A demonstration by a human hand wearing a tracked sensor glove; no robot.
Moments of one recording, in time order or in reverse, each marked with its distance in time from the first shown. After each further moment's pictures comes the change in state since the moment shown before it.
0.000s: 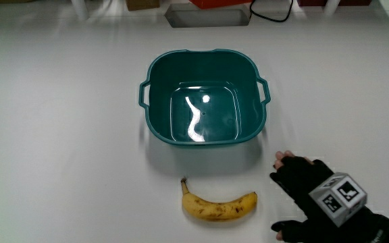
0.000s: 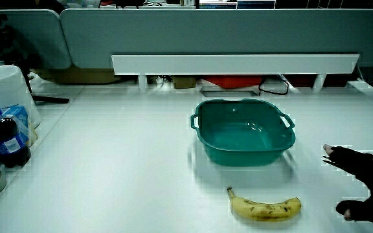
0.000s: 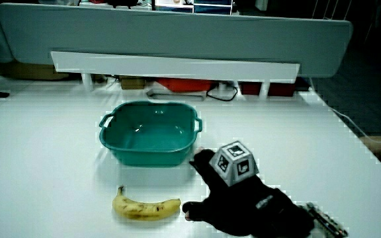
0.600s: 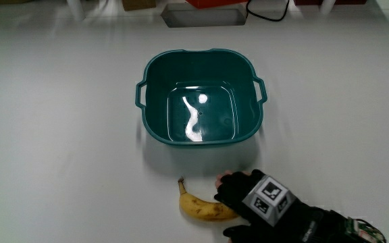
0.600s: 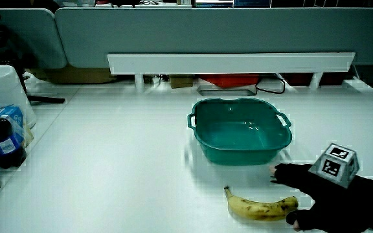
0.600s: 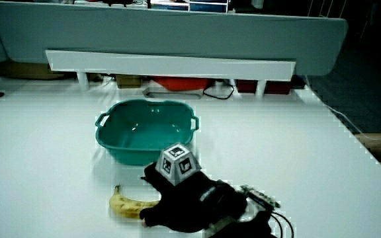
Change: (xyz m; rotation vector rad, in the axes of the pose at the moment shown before) arm -0.065 0.057 -0.017 -0.044 0.026 0.219
